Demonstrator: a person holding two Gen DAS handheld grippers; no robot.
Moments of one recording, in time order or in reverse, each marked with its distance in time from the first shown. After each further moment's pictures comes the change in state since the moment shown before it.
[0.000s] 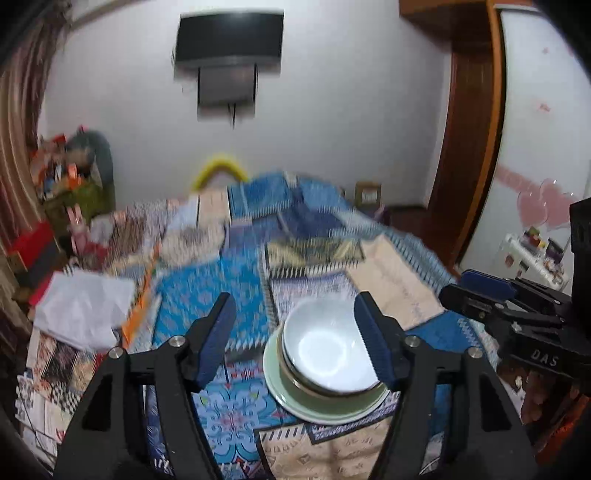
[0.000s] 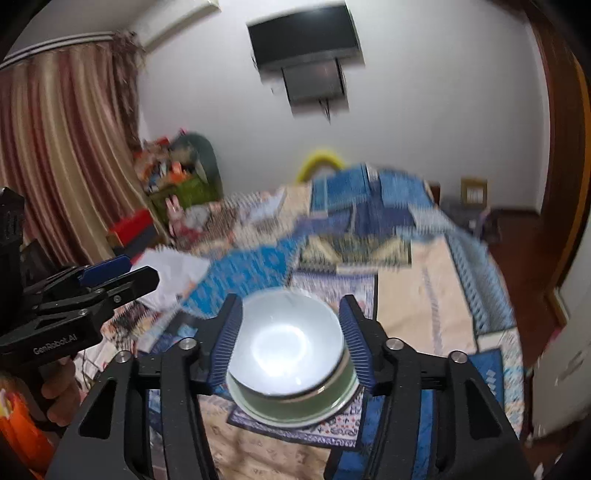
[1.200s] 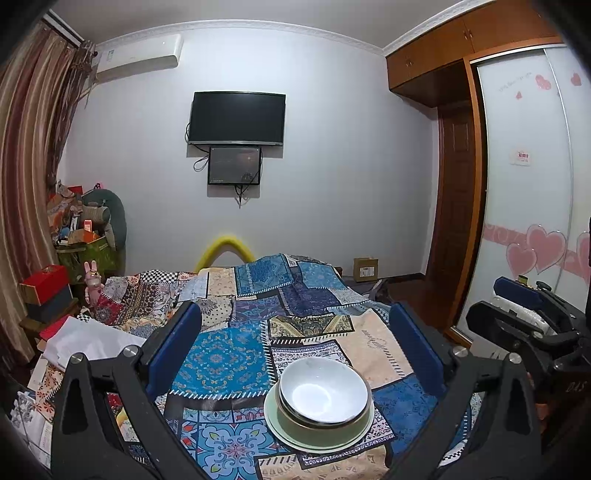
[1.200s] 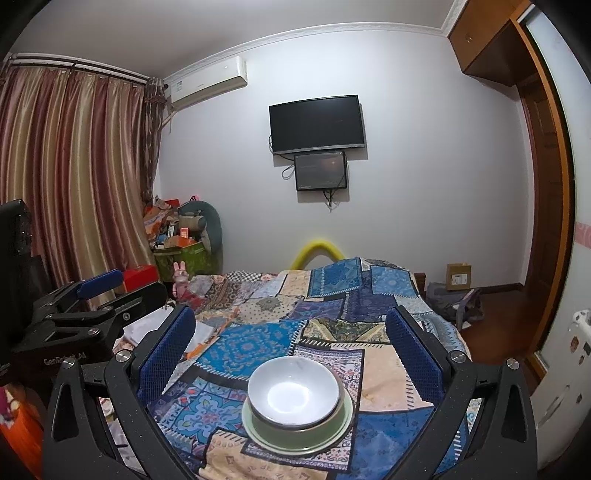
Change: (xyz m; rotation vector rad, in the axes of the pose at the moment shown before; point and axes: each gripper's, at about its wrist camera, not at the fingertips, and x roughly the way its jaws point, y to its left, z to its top) left arm -0.093 -0.007 0.003 -0.002 -0.287 0.011; right arm -0.083 0.042 0.003 -0.101 -0.313 -0.042
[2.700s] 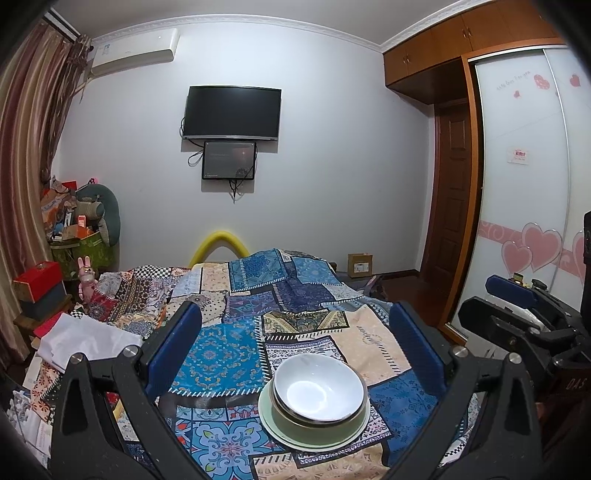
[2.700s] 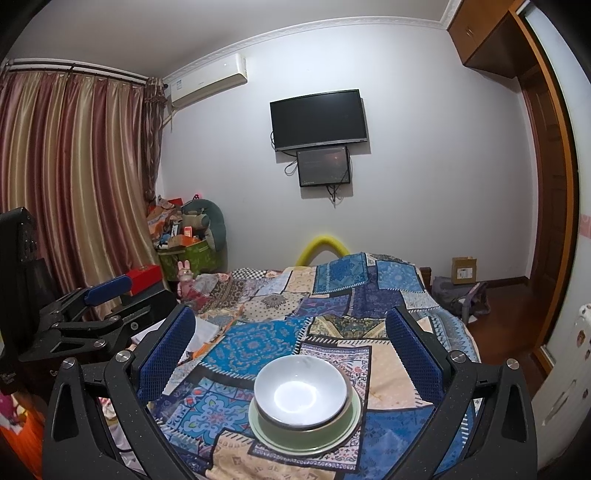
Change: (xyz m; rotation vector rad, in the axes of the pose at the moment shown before) left arm 0.006 0.002 -0.003 -0.007 0.019 -0.028; right arm 0.005 -0.003 0.005 0.019 0.018 0.018
